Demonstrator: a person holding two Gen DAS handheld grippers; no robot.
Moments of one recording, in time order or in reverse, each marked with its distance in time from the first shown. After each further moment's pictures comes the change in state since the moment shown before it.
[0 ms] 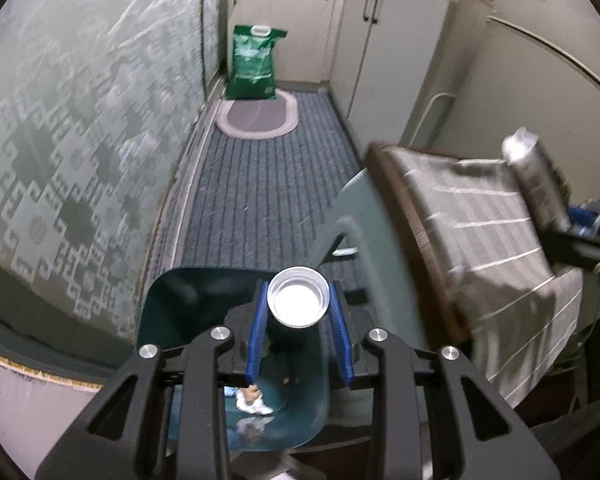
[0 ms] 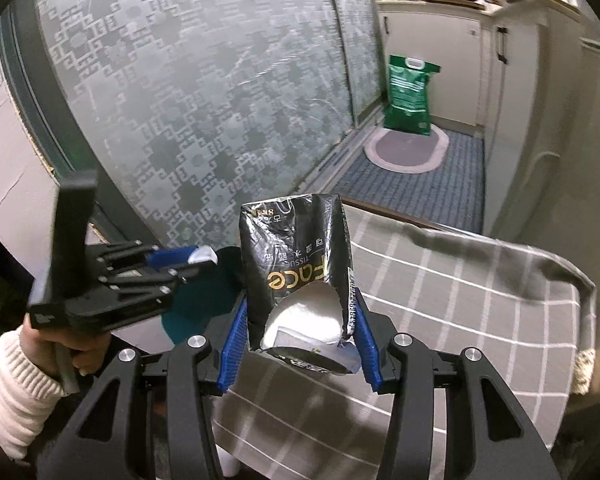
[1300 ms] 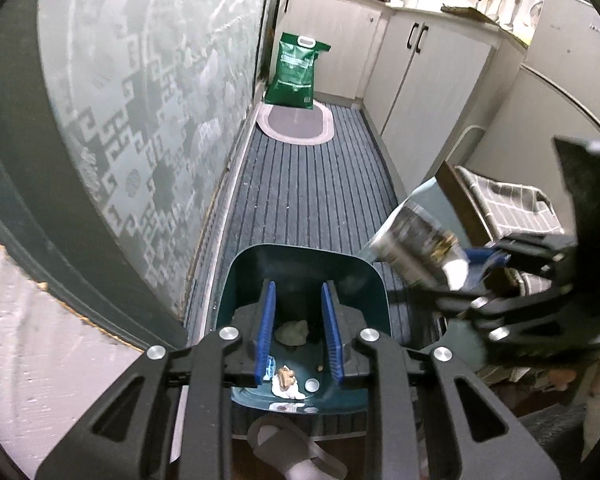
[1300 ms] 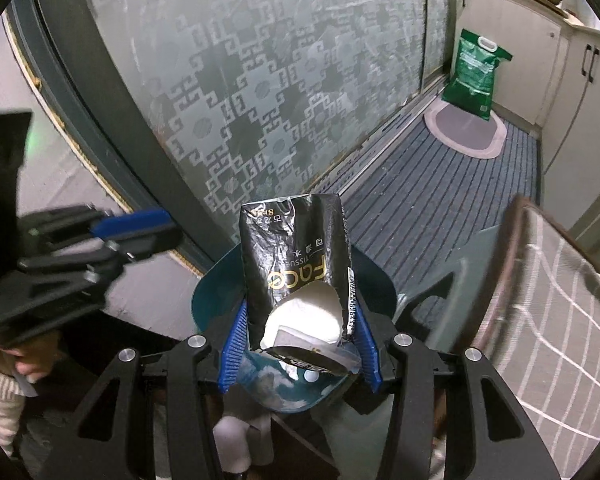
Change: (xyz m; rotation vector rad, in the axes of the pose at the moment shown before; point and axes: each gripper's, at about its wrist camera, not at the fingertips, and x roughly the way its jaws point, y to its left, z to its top) left arm -0.061 0.093 -0.032 -0.111 -0.058 0.009; right arm 0.125 0.115 0.009 -0.145 0.217 0.030
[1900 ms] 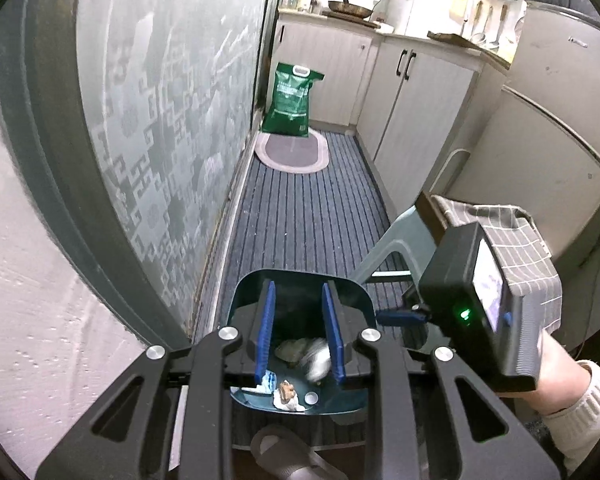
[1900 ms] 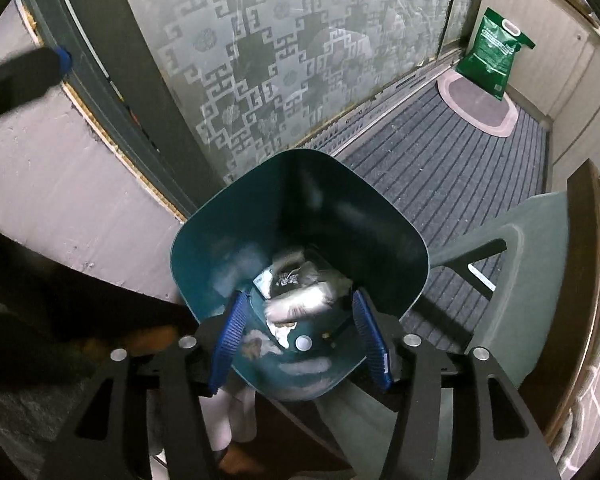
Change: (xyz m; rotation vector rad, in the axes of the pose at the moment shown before) left arm -0.048 -0.003 0.002 0.020 -0.102 -0.011; right arm 0.056 0.021 -0.020 -0.069 0.149 -0.060
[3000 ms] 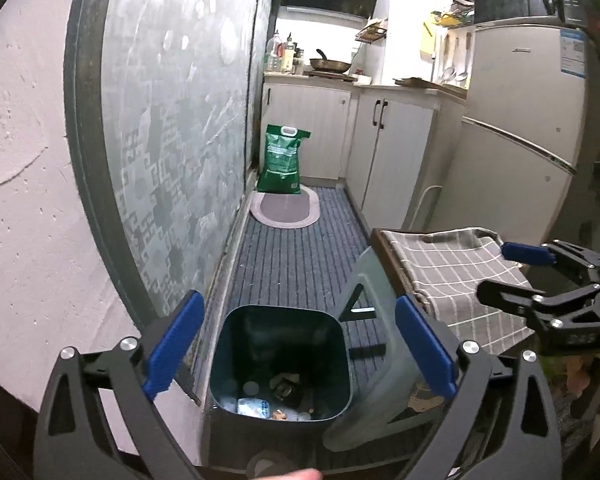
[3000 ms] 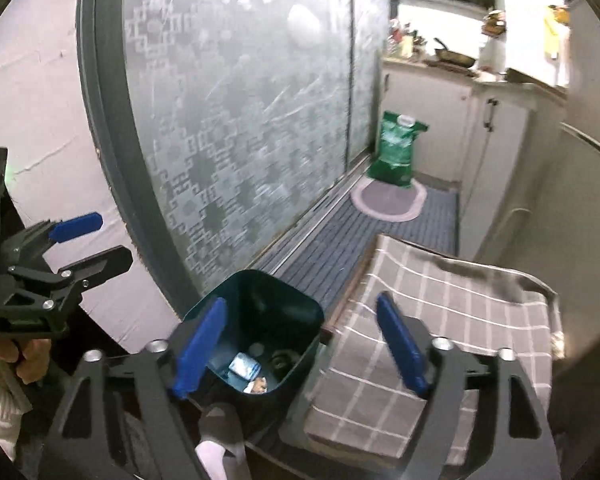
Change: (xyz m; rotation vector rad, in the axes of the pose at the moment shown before) left arm -0.065 -0.054 -0.027 0.075 -0.225 0.021; right arm -0.221 -0.012 -0.099 0.171 -0.525 -0.204
